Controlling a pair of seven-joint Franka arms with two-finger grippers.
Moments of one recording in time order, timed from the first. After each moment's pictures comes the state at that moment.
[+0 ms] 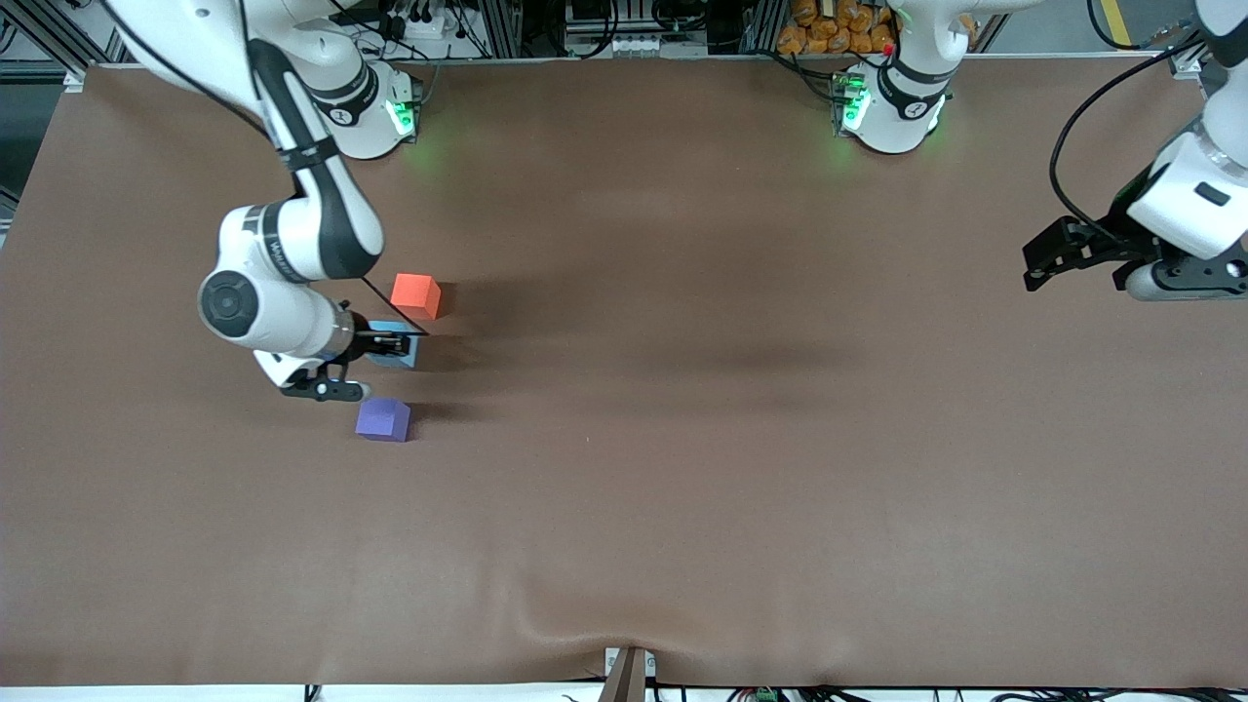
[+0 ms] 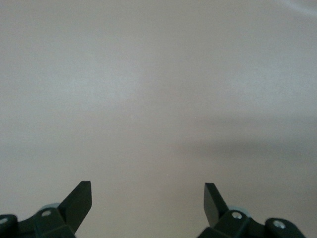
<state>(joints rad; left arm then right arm) 0.01 0.00 -0.12 -1.62 0.01 1.68 -0.11 0.32 0.31 -0.14 -2.10 0.21 2.19 0.13</state>
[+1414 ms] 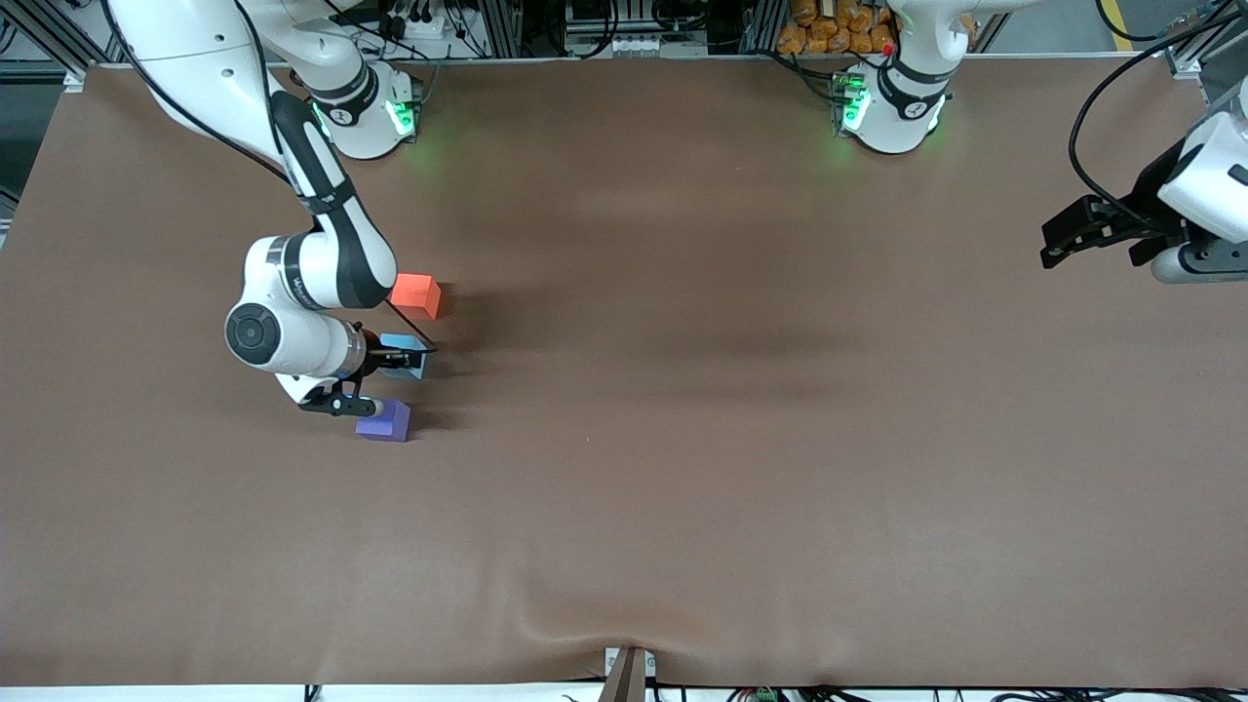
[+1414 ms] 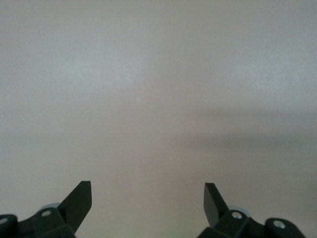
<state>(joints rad) 0.04 -0.02 -0.12 -1.59 0.00 1.58 -0.11 0.32 0.43 -0.13 -2.06 0.25 2.26 0.12</state>
